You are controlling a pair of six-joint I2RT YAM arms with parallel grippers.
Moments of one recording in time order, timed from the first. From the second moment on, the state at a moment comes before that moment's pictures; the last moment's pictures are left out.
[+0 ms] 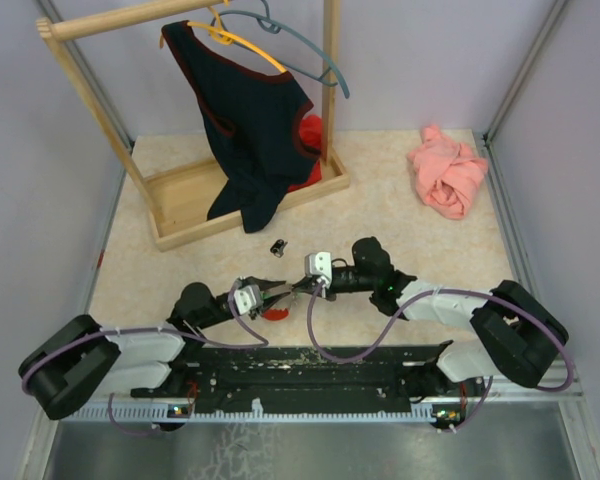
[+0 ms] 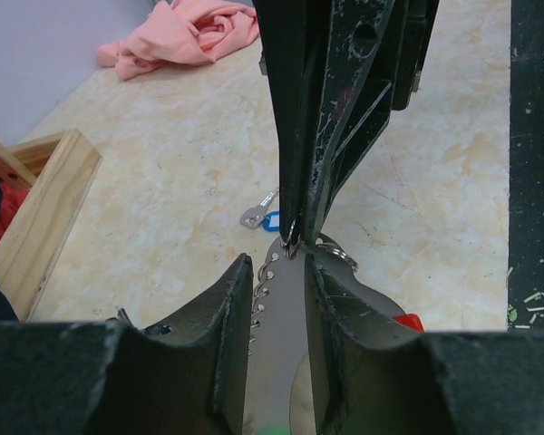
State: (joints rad) left arm -0.76 1.14 0.05 1.13 0.44 0.29; right arm 0.78 1.33 0.49 0.56 -0.75 -0.42
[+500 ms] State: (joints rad) left arm -0.72 1.19 0.07 1.13 0.54 0.28; right arm 0.78 1.33 0.50 0.53 -0.79 -0.45
